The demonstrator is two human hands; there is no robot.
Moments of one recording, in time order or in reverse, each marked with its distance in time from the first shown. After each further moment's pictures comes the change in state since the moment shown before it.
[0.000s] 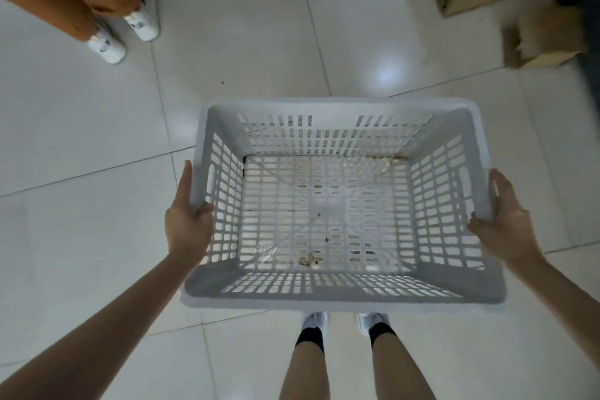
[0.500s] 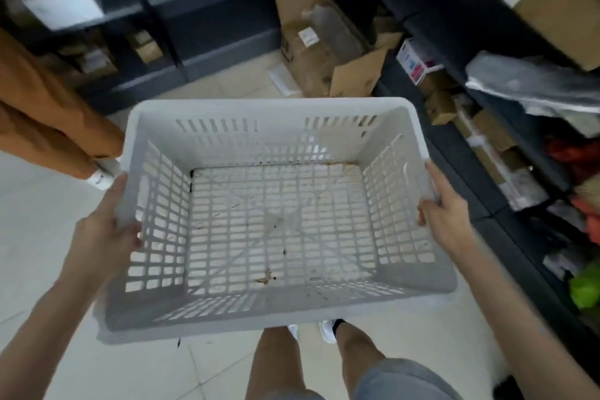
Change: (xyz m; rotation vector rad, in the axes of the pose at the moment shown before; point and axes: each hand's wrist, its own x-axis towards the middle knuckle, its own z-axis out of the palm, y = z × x) left_hand -0.138 0.228 -0.300 0.022 -0.113 0.275; right_hand -0.256 -0.097 -0.303 0.395 0.297 -0.025
